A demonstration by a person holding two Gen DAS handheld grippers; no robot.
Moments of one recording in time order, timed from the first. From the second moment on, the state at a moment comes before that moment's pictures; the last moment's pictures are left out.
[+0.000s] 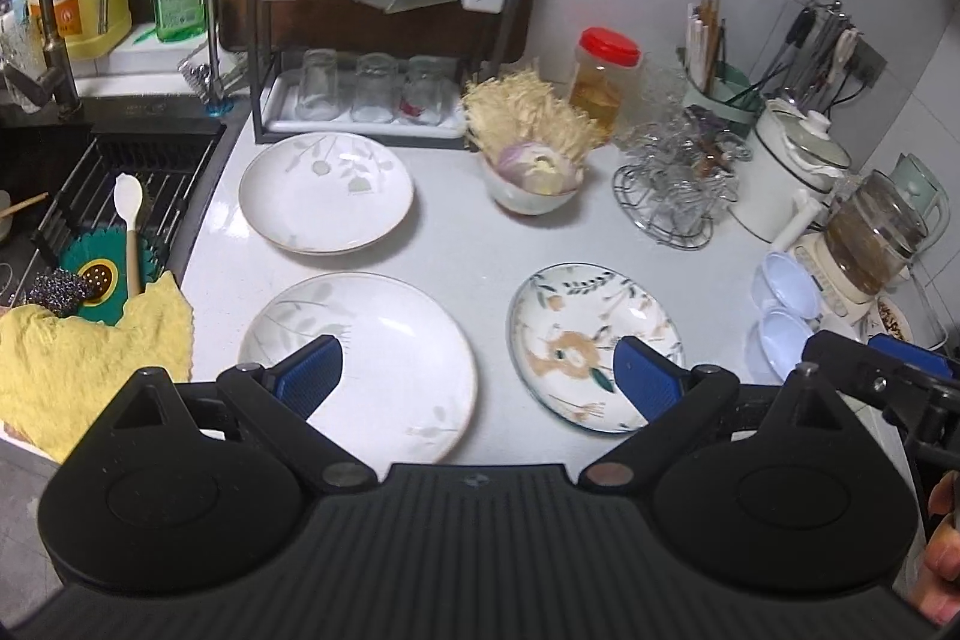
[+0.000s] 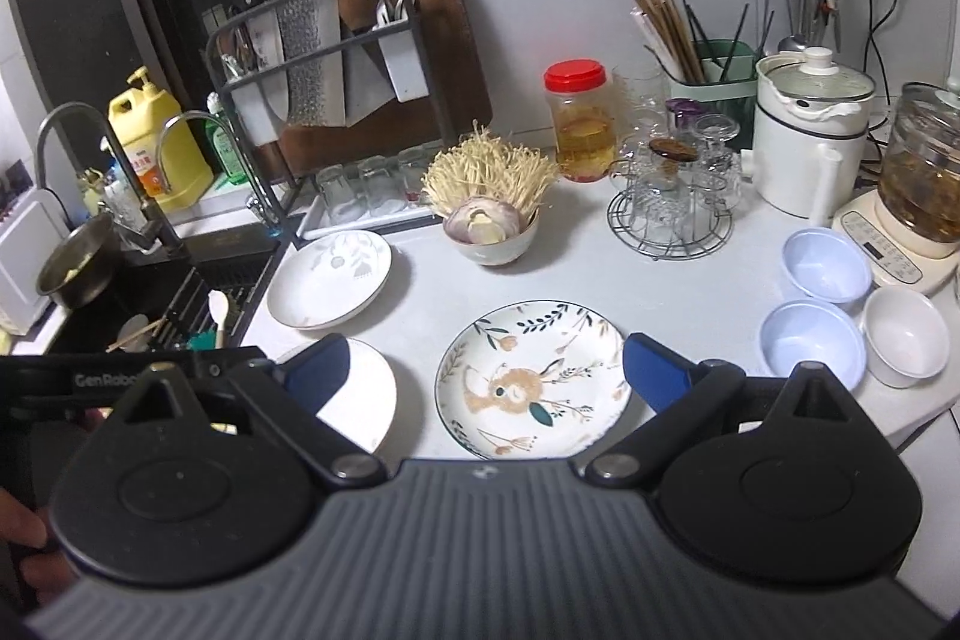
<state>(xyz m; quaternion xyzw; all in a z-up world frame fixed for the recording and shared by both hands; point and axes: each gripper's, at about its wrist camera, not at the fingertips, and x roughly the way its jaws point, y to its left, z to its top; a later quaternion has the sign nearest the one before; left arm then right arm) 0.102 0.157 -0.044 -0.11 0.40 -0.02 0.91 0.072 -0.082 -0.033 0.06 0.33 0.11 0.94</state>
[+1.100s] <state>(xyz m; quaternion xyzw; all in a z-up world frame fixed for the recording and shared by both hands) 0.193 0.323 -0.191 -0.16 0.50 -0.08 0.85 0.164 0.059 -0.172 0.06 0.50 0.04 0.87</state>
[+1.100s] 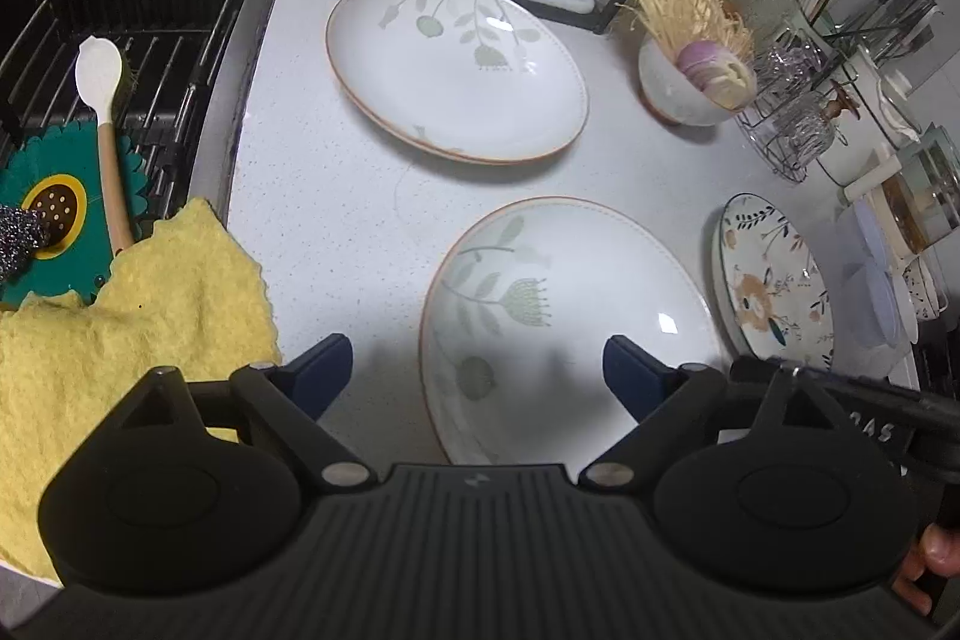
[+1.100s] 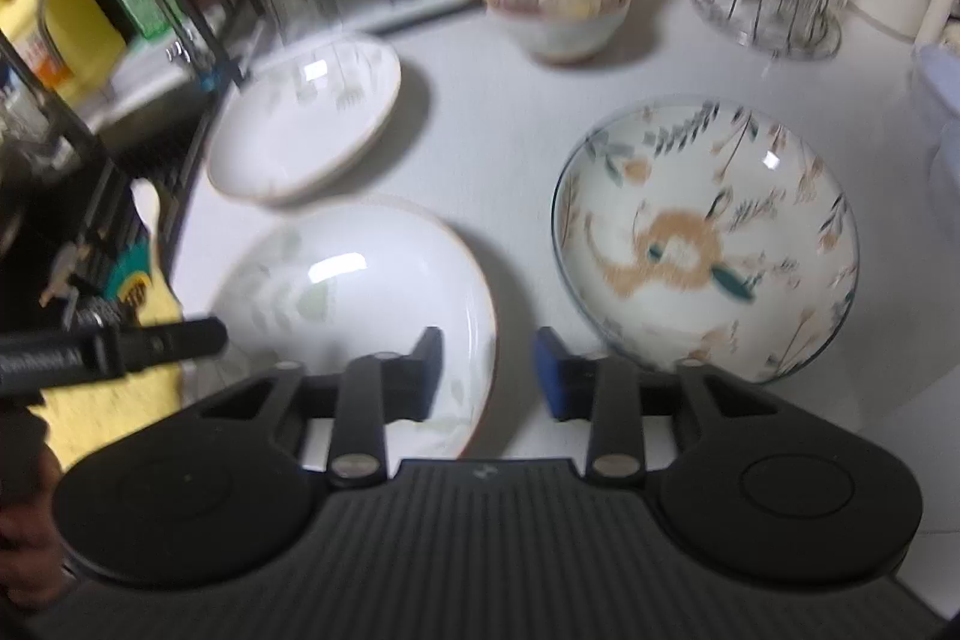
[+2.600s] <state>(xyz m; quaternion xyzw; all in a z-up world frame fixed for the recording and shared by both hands) 0.222 0.342 -0.217 -0.21 0.52 -0.13 0.82 0.190 0.059 -0.188 0.11 0.52 0.05 0.85</state>
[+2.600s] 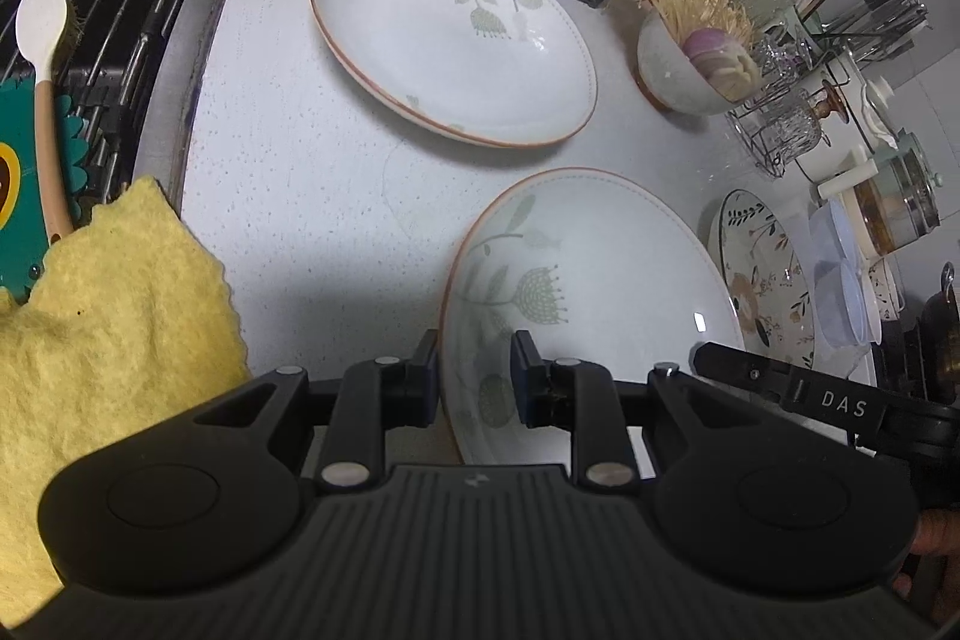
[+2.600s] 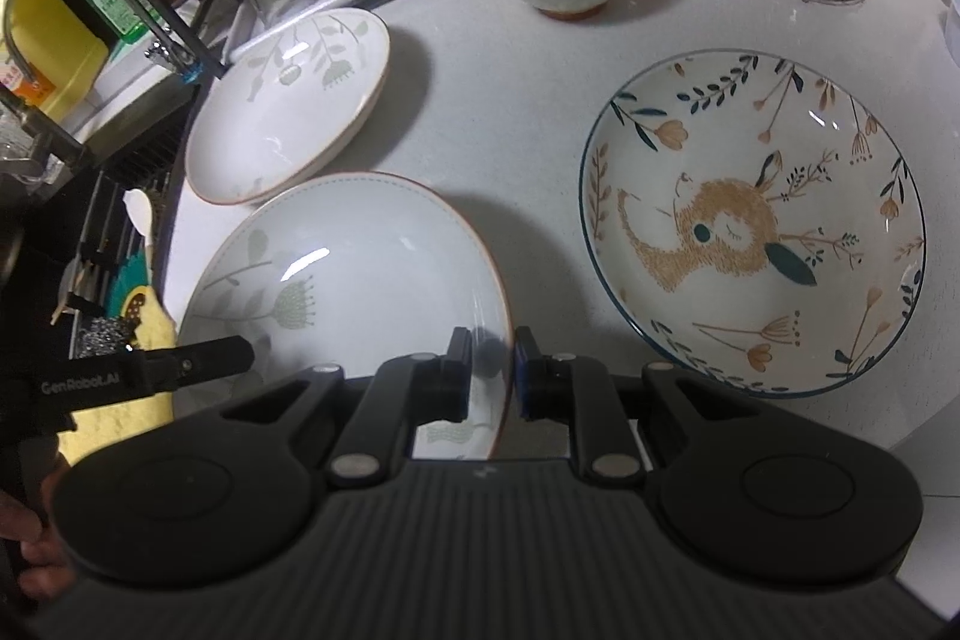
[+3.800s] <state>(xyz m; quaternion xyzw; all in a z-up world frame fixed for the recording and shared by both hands) 0.278 0.250 -0.161 -0.18 0.50 -0.19 0.83 0.199 -0.029 -0.141 0.15 0.44 0.02 0.89</state>
